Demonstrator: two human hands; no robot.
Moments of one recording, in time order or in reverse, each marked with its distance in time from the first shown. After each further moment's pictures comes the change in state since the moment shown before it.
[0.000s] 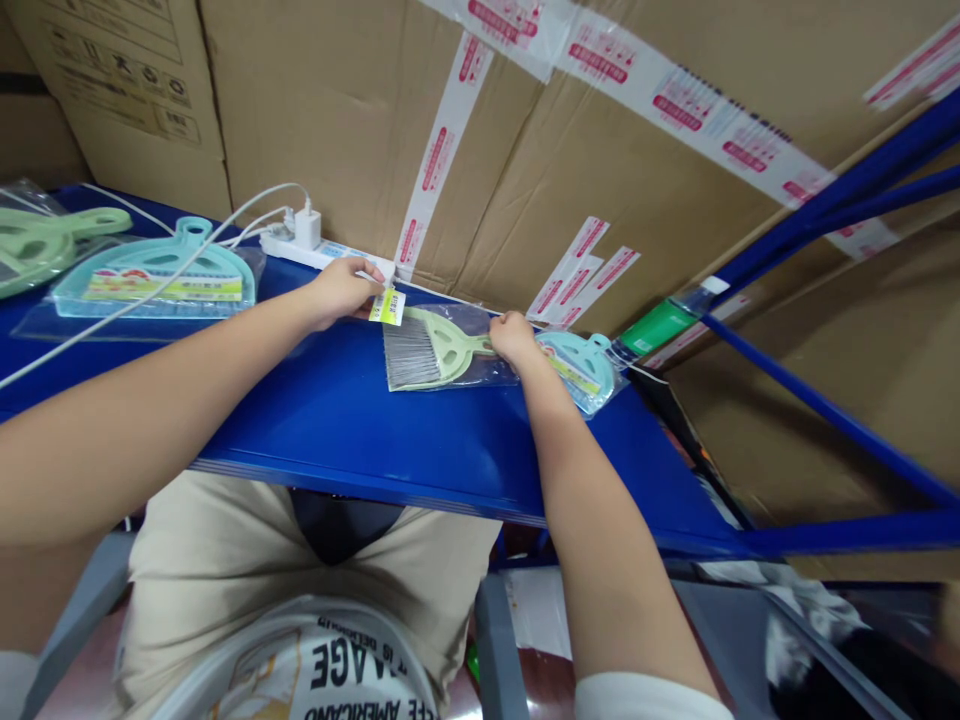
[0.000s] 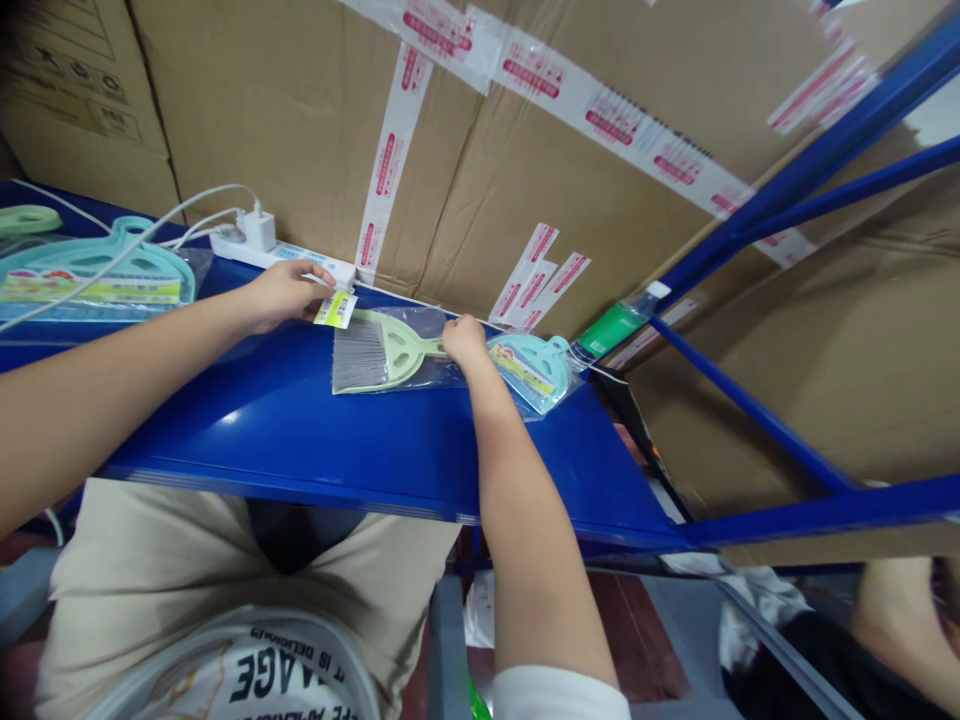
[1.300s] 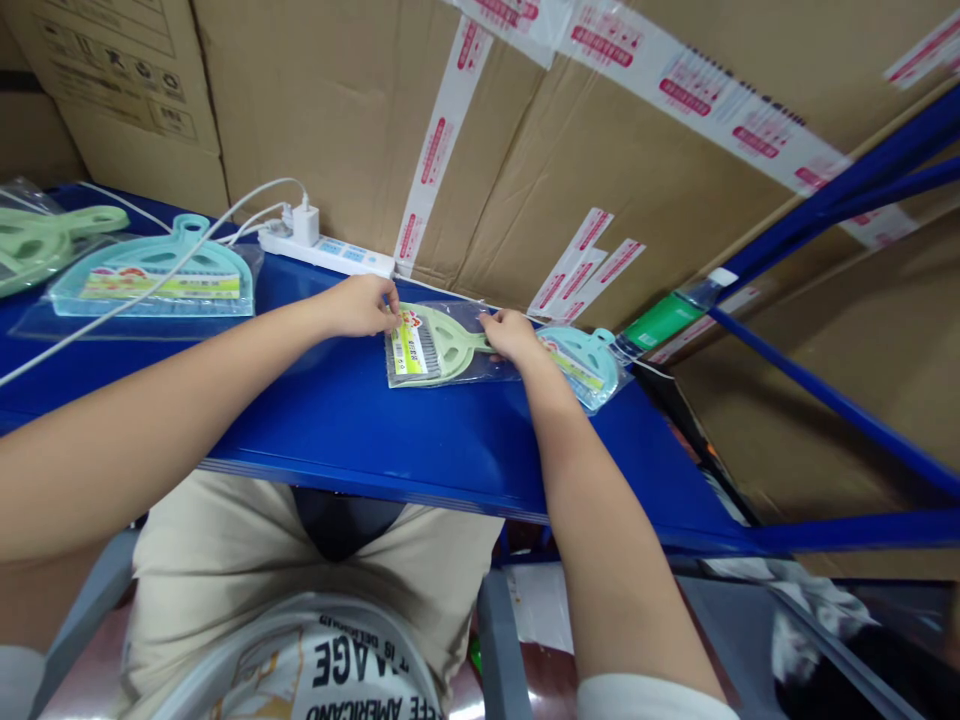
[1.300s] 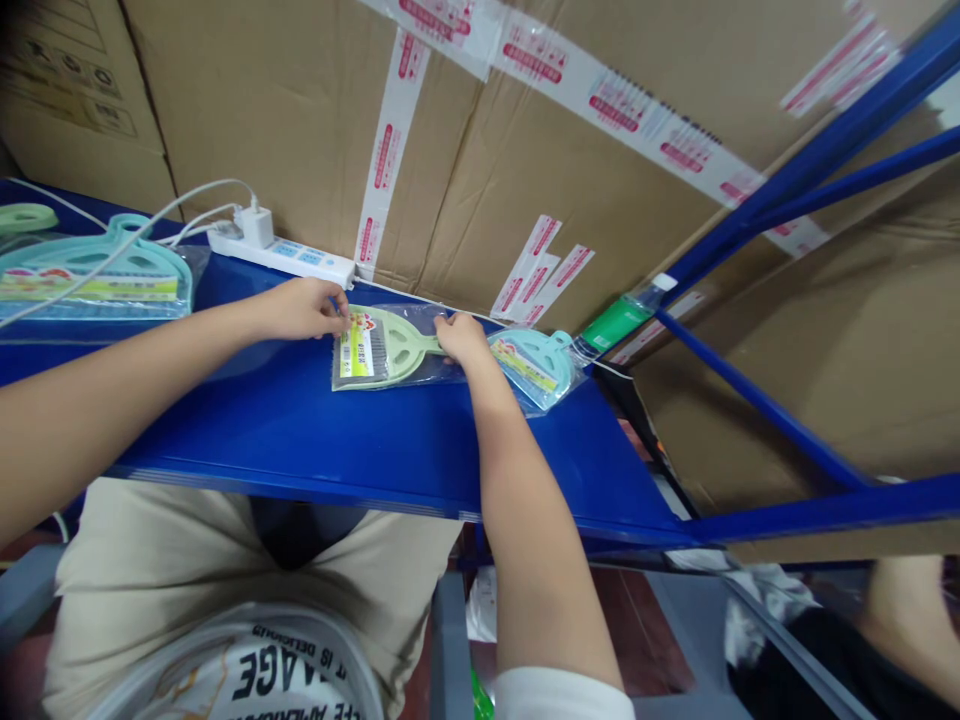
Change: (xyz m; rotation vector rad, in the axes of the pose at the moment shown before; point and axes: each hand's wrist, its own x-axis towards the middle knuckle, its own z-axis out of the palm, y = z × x) left_hand -0.001 -0.006 0.003 0.488 -0.241 0.207; right_hand -0.004 -0.002 -0.002 -0.040 -0.133 -0.006
